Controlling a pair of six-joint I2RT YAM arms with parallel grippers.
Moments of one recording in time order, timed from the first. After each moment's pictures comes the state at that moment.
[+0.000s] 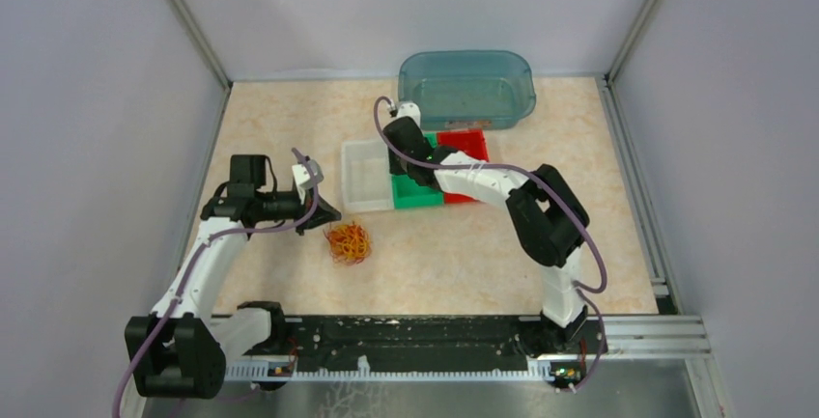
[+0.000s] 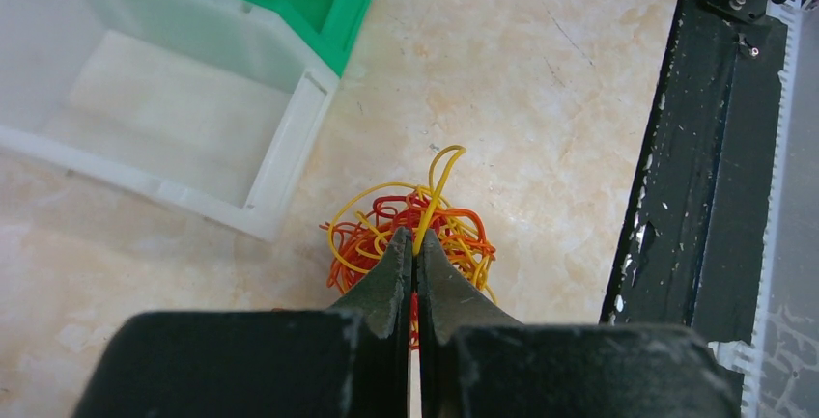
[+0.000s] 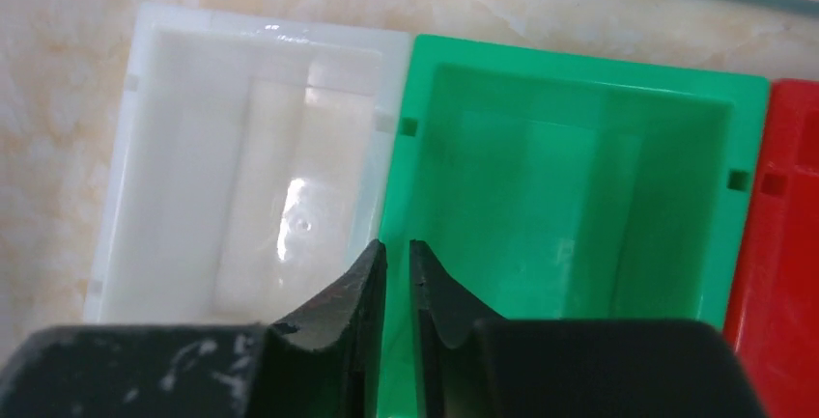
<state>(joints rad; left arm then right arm) -0.05 1.06 0.76 -0.61 1.03 0.67 0.79 1.93 1.40 -0.14 0.27 0.42</state>
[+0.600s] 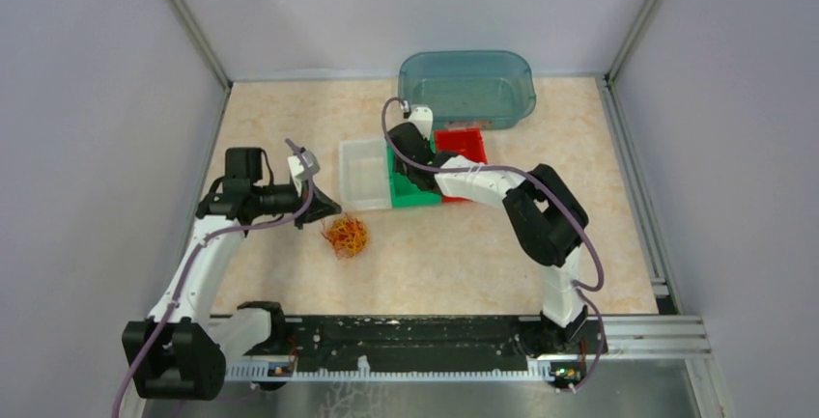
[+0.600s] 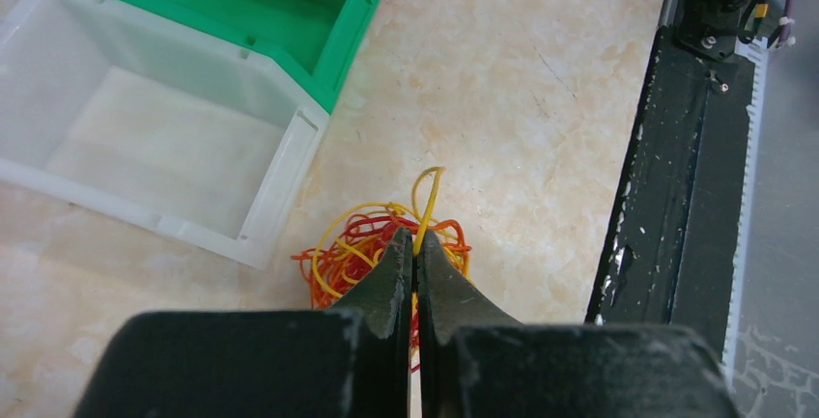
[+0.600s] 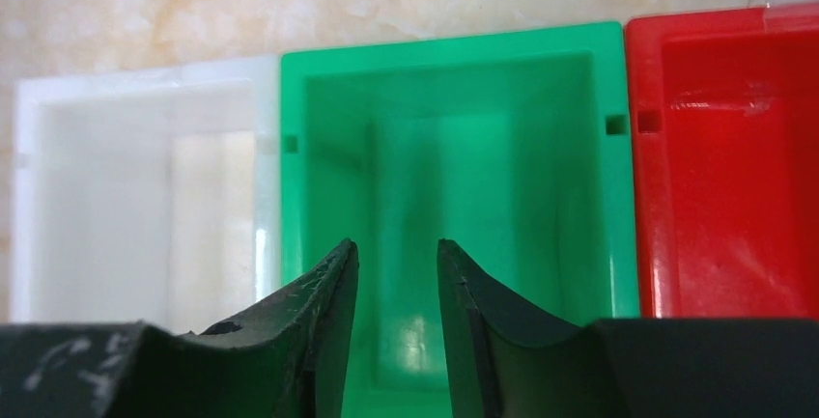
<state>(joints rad) -0.05 1.05 0.81 -0.61 1.05 0.60 0.80 1.96 1.39 -0.11 0.47 0.56</state>
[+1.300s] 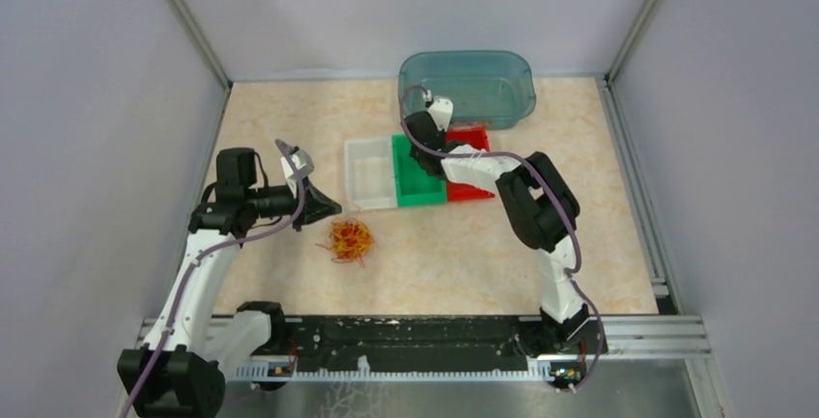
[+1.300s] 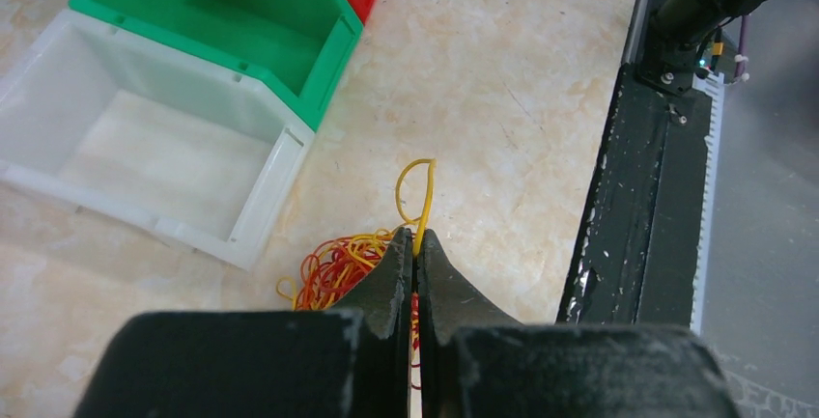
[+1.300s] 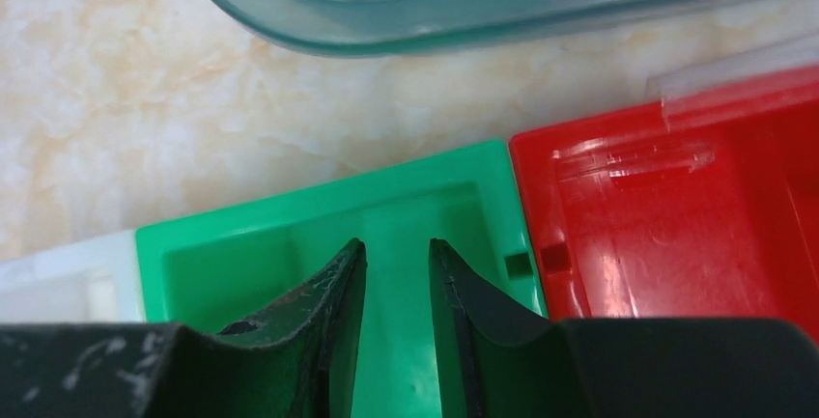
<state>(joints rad) -0.06 0.95 0.82 -0.60 1.08 0.49 0.68 2.08 1.47 -0.08 0.50 0.62</state>
